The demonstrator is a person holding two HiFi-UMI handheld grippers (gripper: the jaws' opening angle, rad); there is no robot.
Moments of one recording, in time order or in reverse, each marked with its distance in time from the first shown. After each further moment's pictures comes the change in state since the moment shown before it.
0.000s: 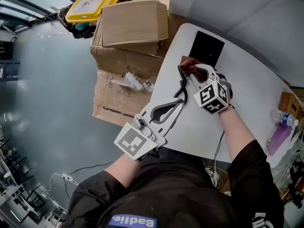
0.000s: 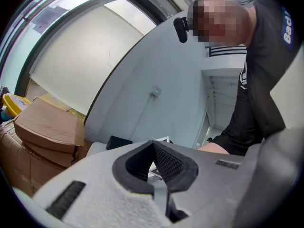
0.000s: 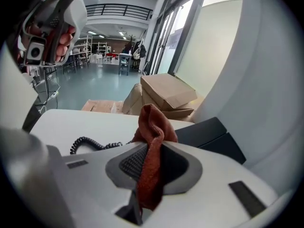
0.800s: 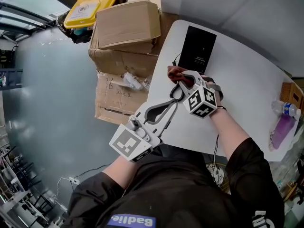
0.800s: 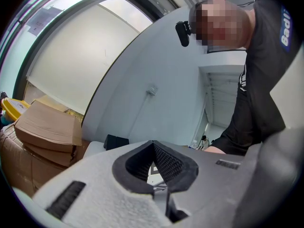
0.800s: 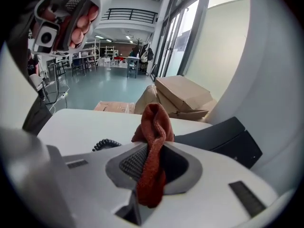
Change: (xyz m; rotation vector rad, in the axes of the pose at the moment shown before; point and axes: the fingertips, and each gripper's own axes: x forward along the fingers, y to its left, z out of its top) left arm -0.008 -0.018 -0.002 0.027 0.041 -0.010; right arm 0.001 0.061 0.001 -0.028 -0.038 0.092
